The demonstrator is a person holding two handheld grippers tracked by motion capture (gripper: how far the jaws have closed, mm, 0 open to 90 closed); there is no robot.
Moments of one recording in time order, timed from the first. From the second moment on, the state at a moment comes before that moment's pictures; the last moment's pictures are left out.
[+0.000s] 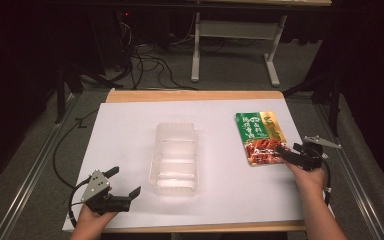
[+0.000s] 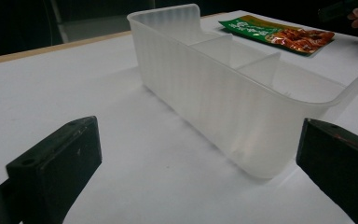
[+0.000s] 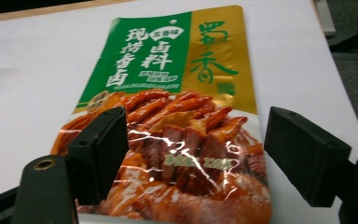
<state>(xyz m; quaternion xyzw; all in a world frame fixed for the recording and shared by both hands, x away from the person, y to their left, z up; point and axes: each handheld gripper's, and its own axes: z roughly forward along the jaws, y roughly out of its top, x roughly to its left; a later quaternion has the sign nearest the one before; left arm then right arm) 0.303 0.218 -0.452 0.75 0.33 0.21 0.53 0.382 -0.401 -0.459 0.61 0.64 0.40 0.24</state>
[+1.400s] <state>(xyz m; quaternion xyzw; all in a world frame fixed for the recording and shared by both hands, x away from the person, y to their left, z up) 0.302 0.216 -0.453 0.76 0.32 0.20 0.53 0.362 -0.397 -0.474 0.61 0.65 0.41 0.18</state>
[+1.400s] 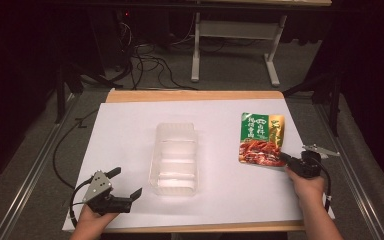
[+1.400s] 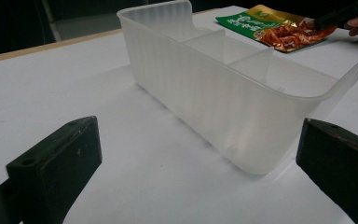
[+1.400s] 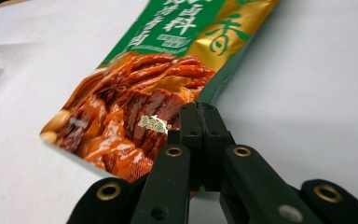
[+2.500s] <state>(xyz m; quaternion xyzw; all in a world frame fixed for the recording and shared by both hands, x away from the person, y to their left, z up) 0.303 0.215 -0.450 0.76 0.31 0.21 0.53 0.256 -0.331 -0.464 0.53 0.72 0.40 0.18</state>
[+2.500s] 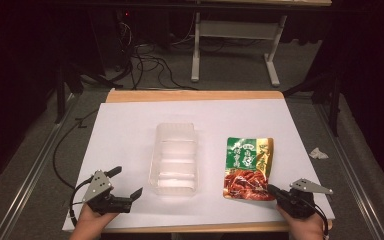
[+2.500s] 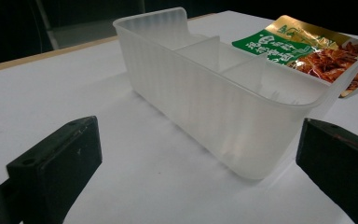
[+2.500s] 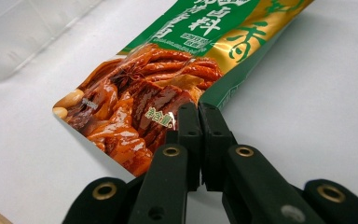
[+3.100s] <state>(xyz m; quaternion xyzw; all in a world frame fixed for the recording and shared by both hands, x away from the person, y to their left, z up) 0.303 0.216 -0.448 0.76 0.31 0.21 0.54 0.266 -0.346 -0.465 0.55 0.69 0.43 0.18</state>
